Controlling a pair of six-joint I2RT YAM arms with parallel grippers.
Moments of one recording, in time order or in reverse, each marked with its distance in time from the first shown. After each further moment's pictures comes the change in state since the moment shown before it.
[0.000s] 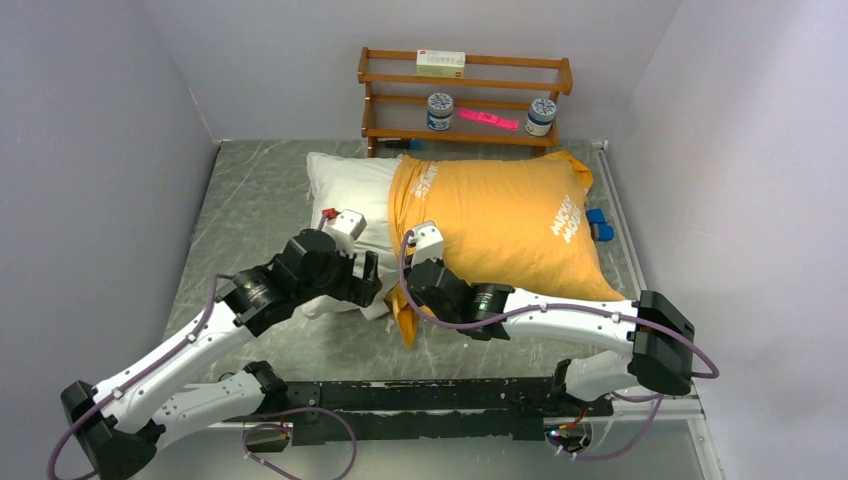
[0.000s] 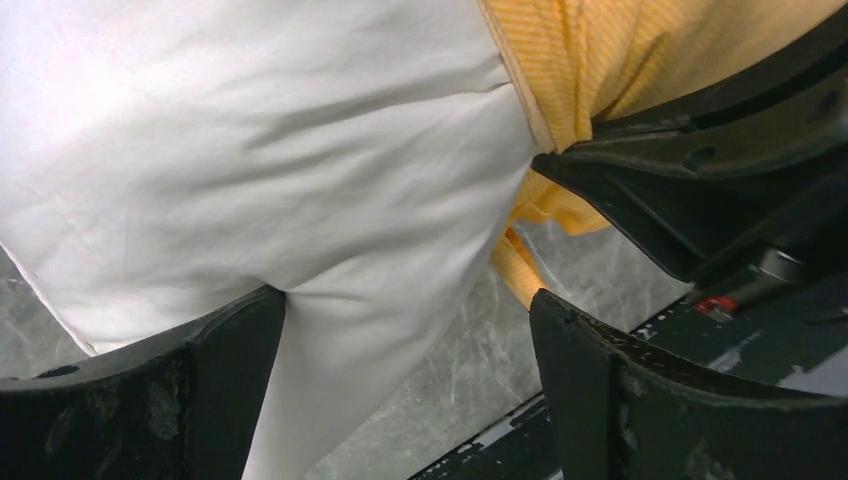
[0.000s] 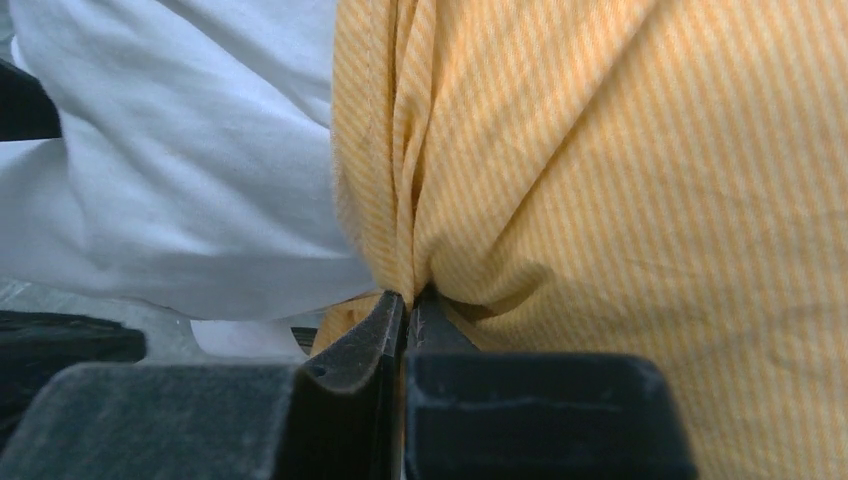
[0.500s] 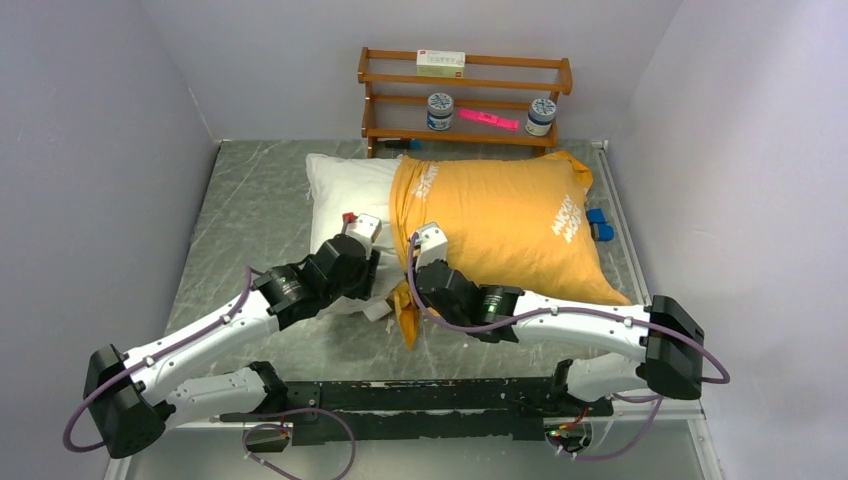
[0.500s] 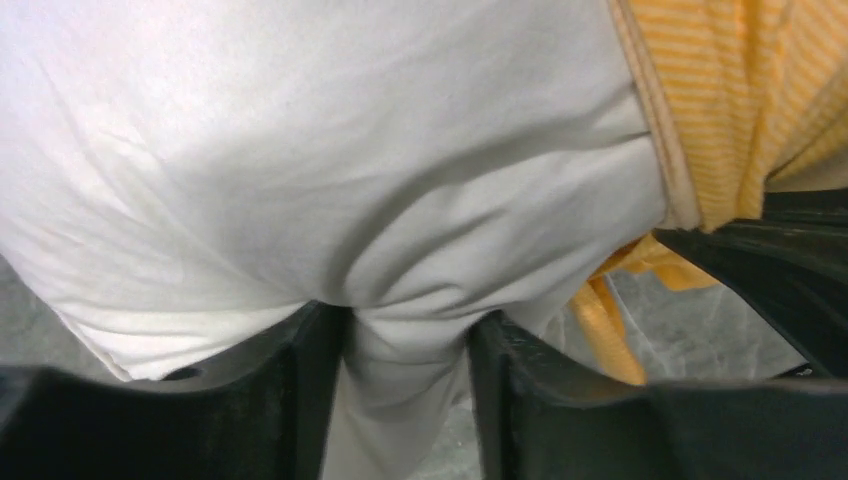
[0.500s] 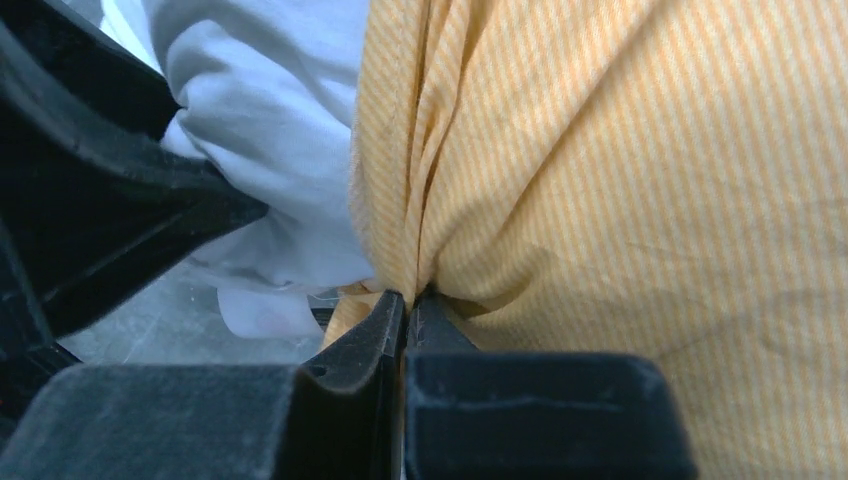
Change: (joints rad) left arm -0.098 0.151 -0.034 0.074 -0.244 -0.009; right arm -0.002 -0.053 -0.031 0.006 -0.044 -0.028
